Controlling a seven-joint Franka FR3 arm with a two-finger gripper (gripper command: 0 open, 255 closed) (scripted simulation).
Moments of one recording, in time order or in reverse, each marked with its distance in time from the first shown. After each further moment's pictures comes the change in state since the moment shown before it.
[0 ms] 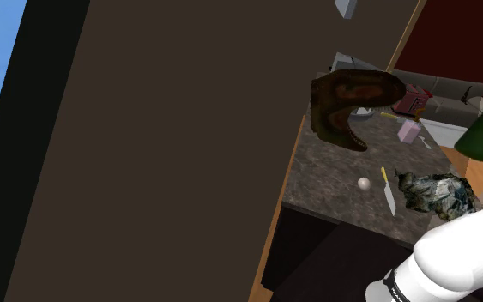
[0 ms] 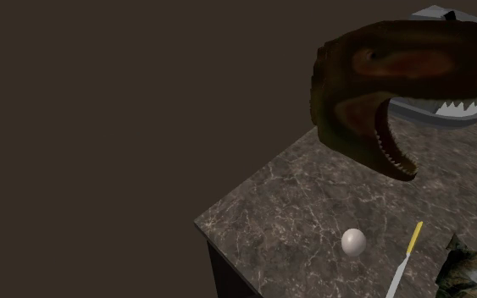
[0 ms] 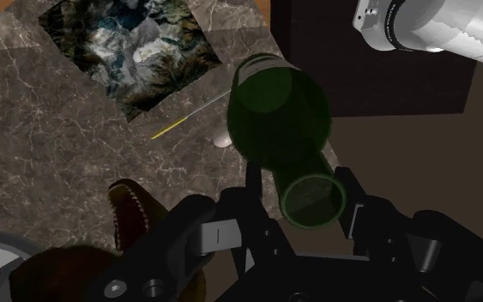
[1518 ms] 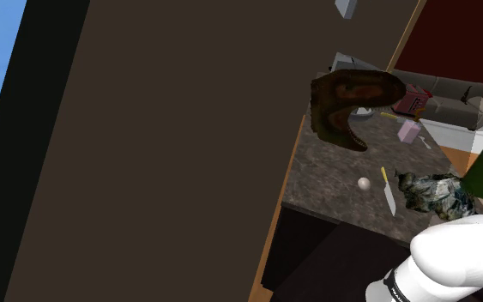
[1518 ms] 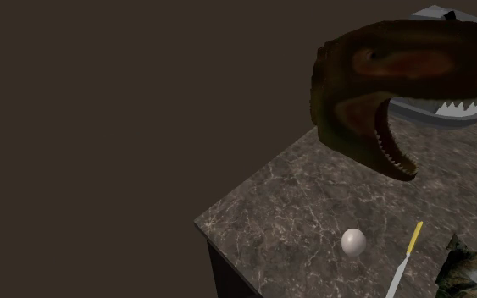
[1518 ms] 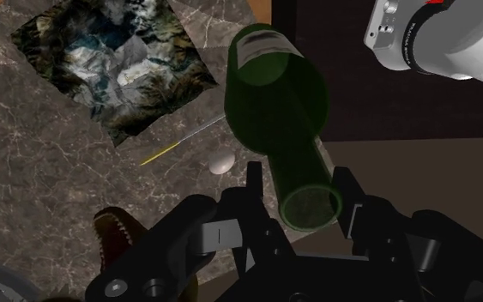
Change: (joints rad) arm -0.094 -0.340 0.135 -0.563 -0.128 0.253 0.092
